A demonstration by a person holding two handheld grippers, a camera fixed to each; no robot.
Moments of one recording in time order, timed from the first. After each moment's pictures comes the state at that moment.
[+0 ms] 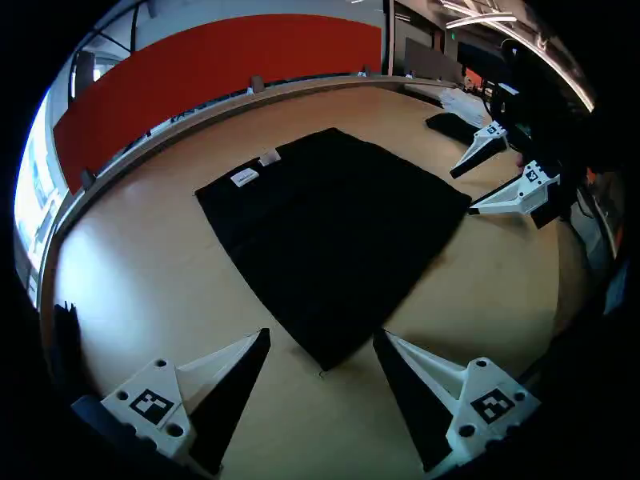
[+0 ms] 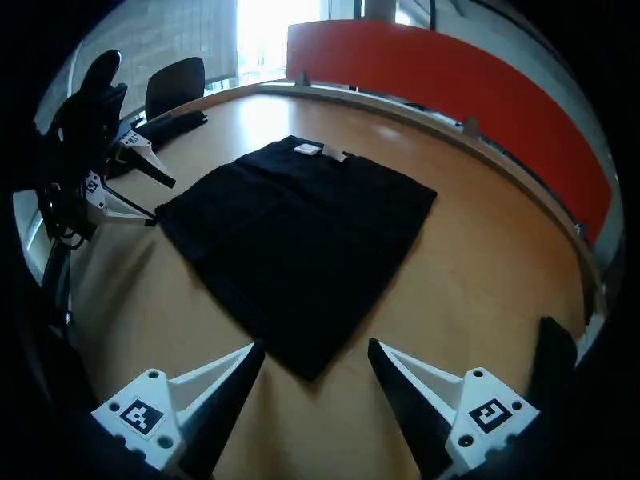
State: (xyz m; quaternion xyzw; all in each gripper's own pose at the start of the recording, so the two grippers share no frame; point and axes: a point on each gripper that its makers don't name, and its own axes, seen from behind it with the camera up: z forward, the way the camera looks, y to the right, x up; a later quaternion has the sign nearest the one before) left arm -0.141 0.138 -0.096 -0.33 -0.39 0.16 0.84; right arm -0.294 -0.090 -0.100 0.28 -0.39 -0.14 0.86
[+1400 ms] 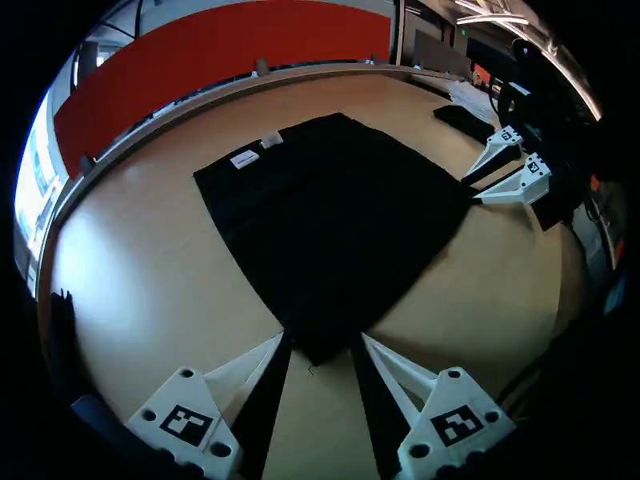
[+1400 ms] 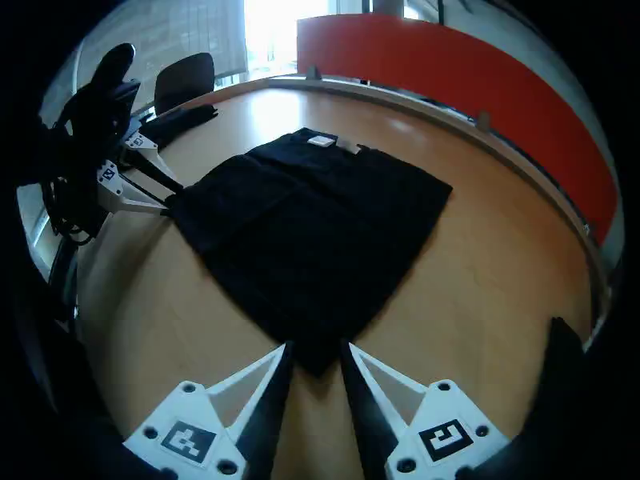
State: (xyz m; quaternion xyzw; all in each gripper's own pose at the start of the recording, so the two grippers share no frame) left arm -0.148 0.137 -0.101 -0.32 -0.42 0.16 0.84; right arm -0.298 -0.095 -0.108 0.31 -0.40 -0.14 0.85
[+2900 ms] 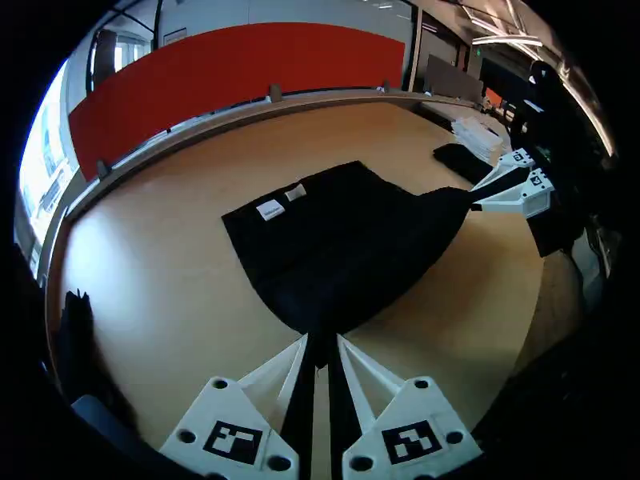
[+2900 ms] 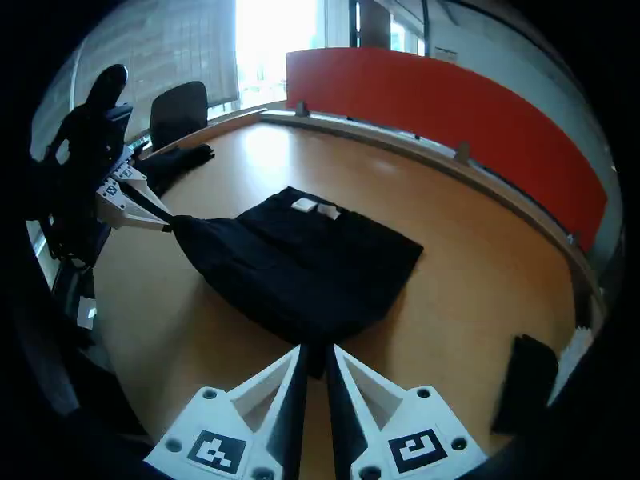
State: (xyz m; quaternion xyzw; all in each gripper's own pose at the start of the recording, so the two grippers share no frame) left arm -0.064 0.154 -0.106 -0.30 -0.41 0.12 0.85; right arm -0.210 -0.098 -0.106 0.29 -0.36 -0.12 0.88
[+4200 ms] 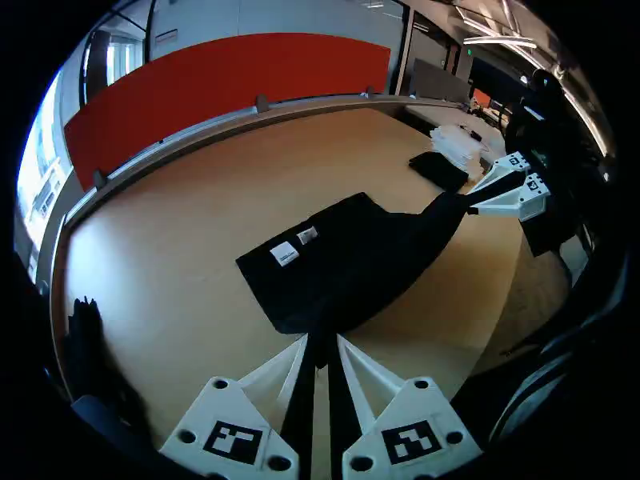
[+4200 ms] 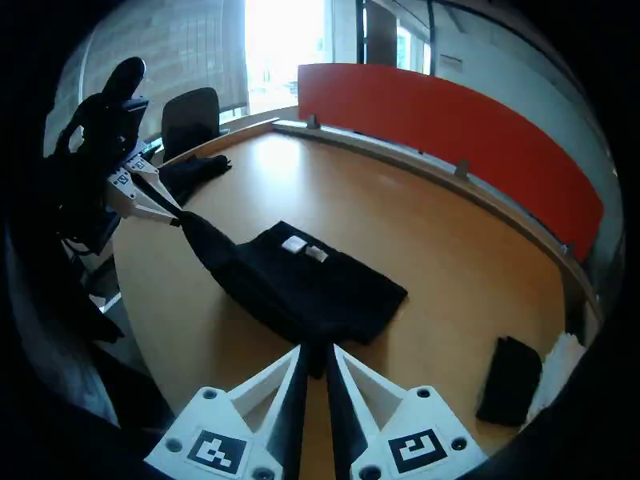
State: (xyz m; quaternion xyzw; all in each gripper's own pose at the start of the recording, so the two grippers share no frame) left arm -0.005 0.158 -0.133 -0.32 -0.42 0.11 0.84; right arm -0.155 -0.097 -0.142 0.31 -0.36 -0.12 0.87
